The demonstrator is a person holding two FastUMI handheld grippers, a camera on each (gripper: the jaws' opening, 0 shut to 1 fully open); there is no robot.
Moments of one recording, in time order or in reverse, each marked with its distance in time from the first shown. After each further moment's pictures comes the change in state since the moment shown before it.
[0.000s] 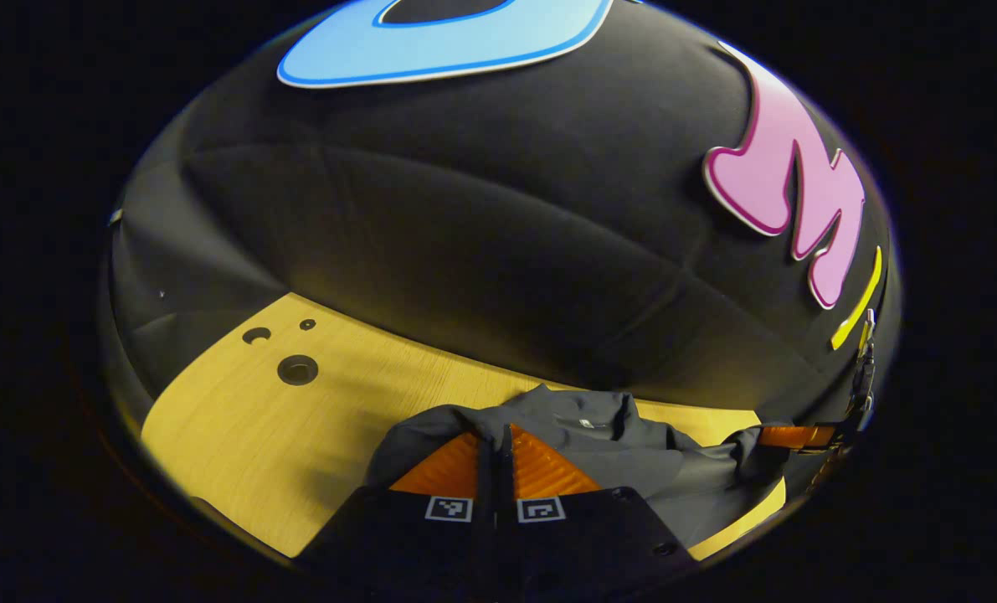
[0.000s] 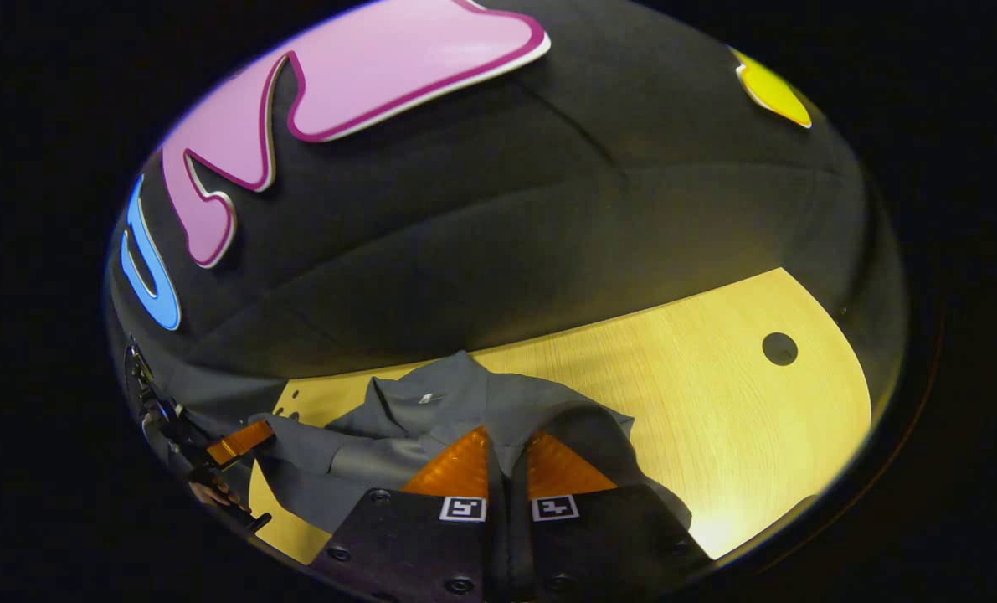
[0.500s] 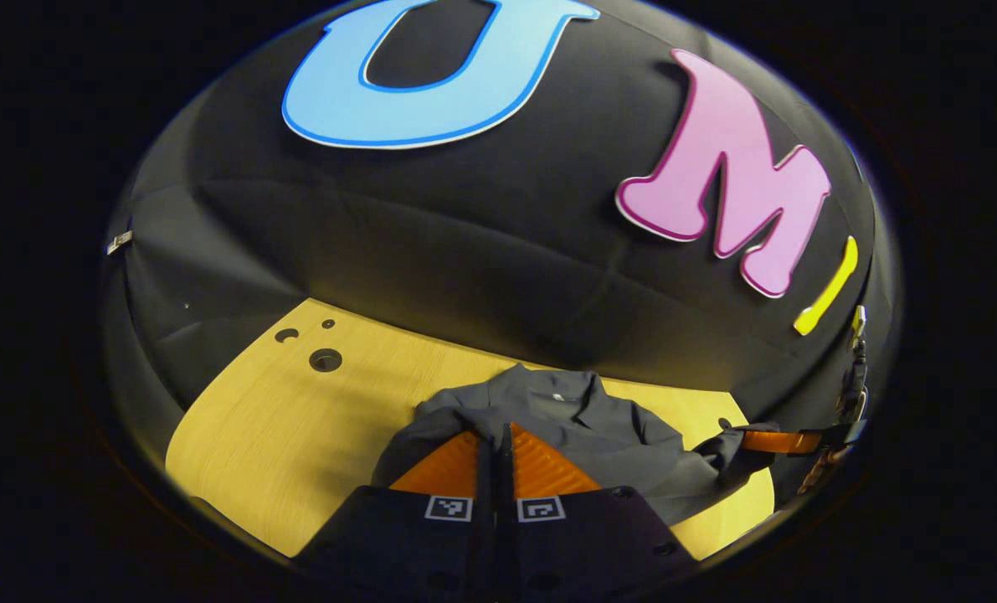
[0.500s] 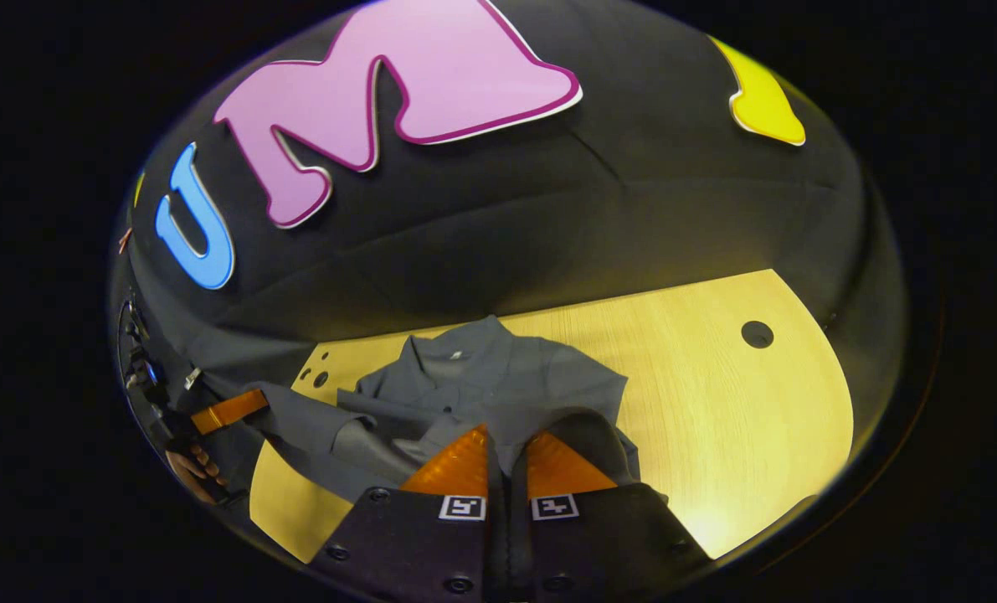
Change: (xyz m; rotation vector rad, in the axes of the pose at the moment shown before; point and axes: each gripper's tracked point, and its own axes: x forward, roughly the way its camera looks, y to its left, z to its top) left arm -0.095 -0.019 0.005 0.065 0.036 -0.002; right arm -0.088 0.018 -0.019 -0.038 0.017 0.063
